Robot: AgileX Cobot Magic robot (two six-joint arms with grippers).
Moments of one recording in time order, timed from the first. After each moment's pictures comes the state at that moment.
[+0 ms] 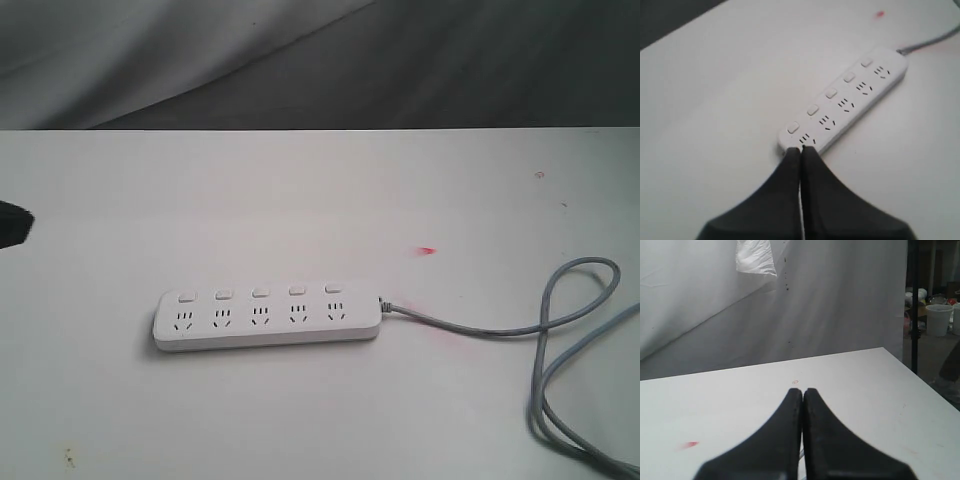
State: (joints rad) left arm -0.08 0.91 -0.81 -0.38 0.81 0.69; right arm -0.15 0.06 0.00 0.15 0.09 -0.05
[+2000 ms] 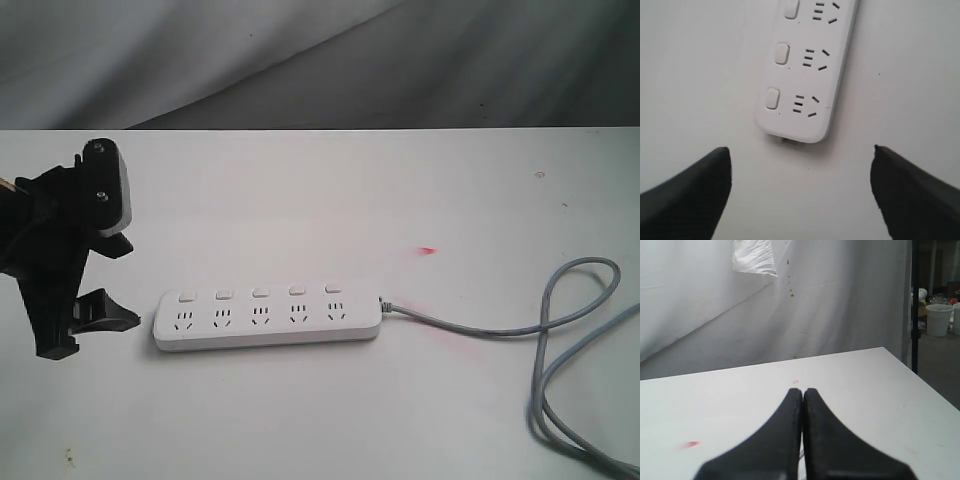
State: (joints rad) left arm -0.08 1.49 -0.87 -0.42 0.71 1.39; right arm -0.15 0.06 0.00 0.15 0.09 -0.05
